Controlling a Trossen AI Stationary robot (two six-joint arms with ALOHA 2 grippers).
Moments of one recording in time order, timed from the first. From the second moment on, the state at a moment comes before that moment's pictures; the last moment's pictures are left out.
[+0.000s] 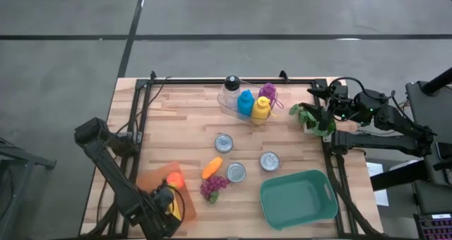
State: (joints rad) left arm -0.93 1.71 1.30 -0.97 -0.01 -1.89; right arm -0.21 0.41 0.78 -0.52 0.24 0.22
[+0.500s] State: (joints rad) left arm -0.83 1.54 1.30 -1.02 -0.12 -1.74; right arm -0.21 0.41 0.78 -0.52 0.24 0.22
